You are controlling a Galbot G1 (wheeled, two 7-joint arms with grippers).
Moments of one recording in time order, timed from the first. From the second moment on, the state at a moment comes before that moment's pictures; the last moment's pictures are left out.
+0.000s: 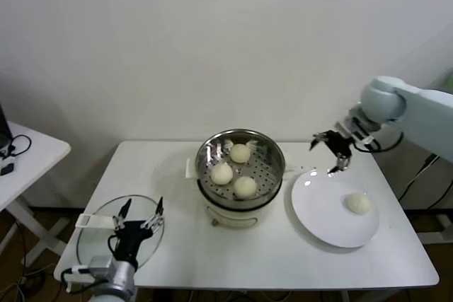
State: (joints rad) left arm 1.60 -1.39 -0.54 -2.11 -0.24 0.16 -0.10; right arm 0.61 0.60 -1.36 1.33 0.20 0.06 -1.10
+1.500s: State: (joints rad) left arm 1.63 -1.41 -0.55 -2.12 -0.21 0.15 -0.10; right arm 0.00 0.69 -0.82 0.86 -0.15 0.07 -1.13
